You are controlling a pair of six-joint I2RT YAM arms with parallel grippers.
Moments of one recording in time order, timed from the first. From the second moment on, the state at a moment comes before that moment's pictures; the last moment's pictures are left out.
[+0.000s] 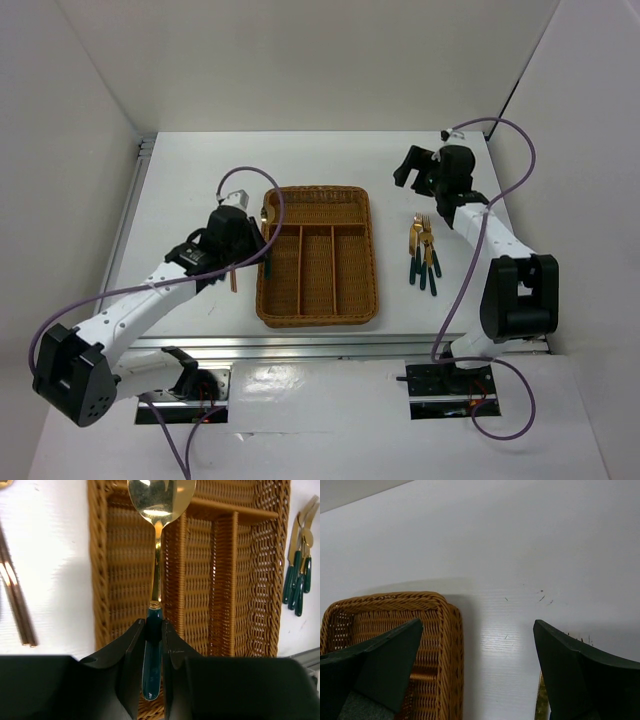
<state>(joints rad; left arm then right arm) -0.48 1.15 0.84 -0.38 -0.06 -0.67 0.05 1.56 1.10 0.02 -0.11 0.36</state>
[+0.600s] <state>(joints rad) -0.63 1.40 0.82 -0.32 -0.19 -0.82 0.05 1.54 1.05 0.02 -0.09 0.39</state>
